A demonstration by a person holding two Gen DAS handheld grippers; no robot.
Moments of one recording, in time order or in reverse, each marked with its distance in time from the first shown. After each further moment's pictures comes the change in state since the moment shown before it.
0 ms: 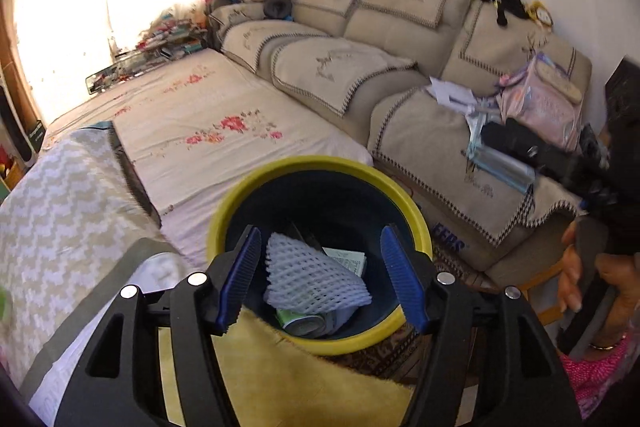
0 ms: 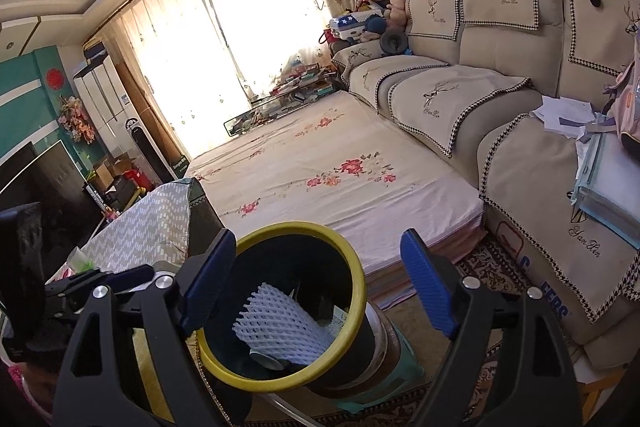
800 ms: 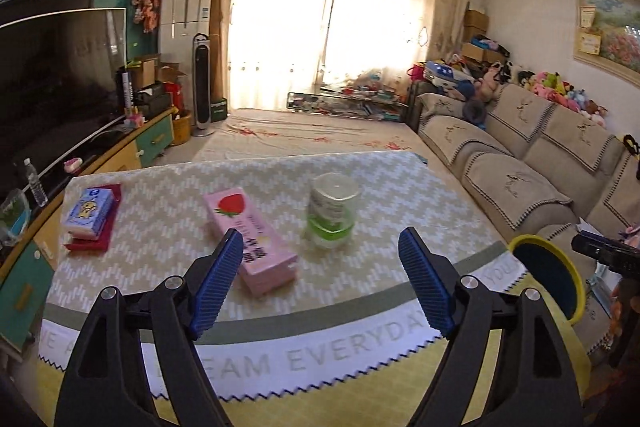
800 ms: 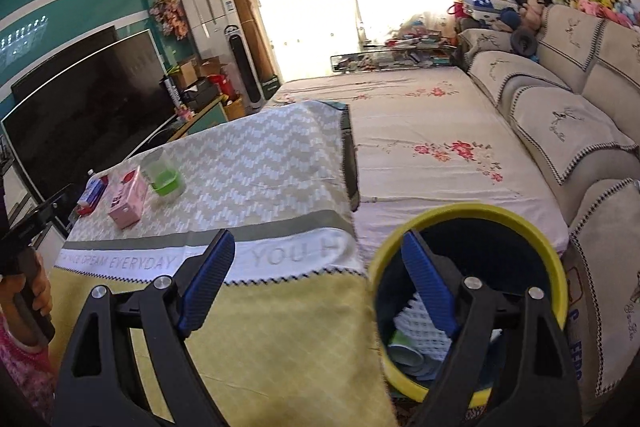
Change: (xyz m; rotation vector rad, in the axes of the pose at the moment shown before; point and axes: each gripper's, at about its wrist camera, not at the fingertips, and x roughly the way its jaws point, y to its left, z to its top) left arm -0.231 0.265 -0.161 -0.437 -0.299 0.542; right arm 0.059 0.214 -0.040 -0.359 0.210 0.278
